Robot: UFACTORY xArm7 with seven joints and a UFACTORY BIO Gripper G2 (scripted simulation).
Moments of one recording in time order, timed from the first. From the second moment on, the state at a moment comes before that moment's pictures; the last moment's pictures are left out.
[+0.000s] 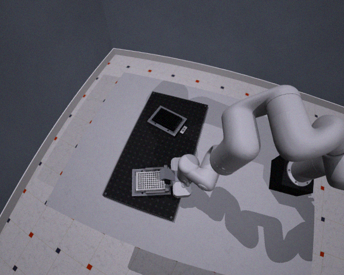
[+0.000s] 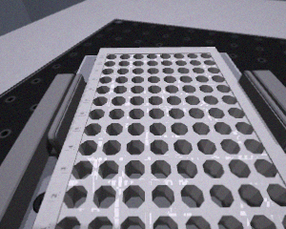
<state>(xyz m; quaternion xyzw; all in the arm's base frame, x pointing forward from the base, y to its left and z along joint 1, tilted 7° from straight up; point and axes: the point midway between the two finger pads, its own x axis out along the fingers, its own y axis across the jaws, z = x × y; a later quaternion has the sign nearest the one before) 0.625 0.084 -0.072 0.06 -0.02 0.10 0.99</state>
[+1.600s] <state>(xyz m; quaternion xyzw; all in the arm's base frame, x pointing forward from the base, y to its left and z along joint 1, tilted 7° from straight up) 0.625 0.081 -0.045 0.06 -0.02 0.10 0.99</state>
